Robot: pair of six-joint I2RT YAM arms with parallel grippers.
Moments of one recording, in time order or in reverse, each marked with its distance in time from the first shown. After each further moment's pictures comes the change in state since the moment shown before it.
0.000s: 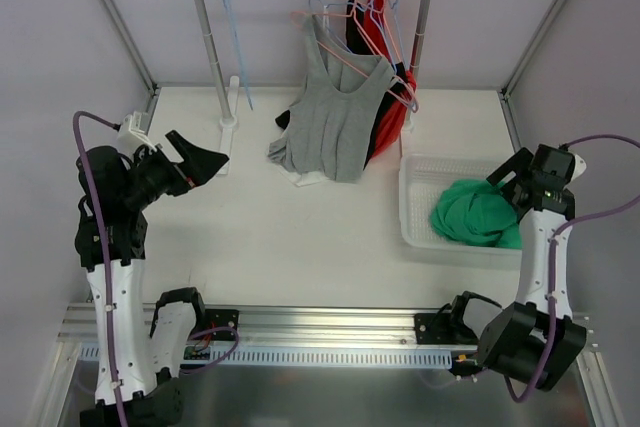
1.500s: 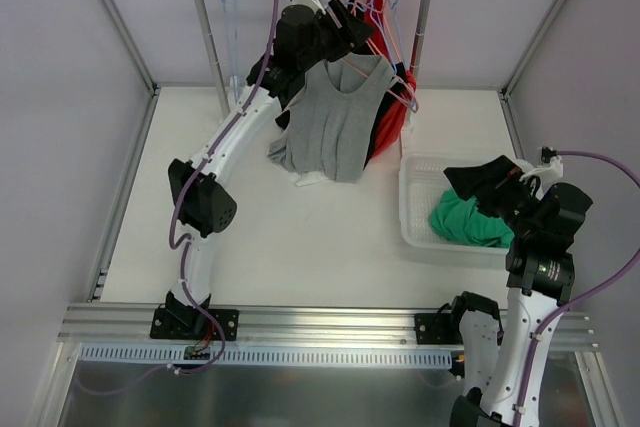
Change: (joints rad) left arm -0.760 1.392 1.291 0.378 -0.569 -0.290; right arm 0.035 -0.503 -0.054 0.081 -0.809 0.156
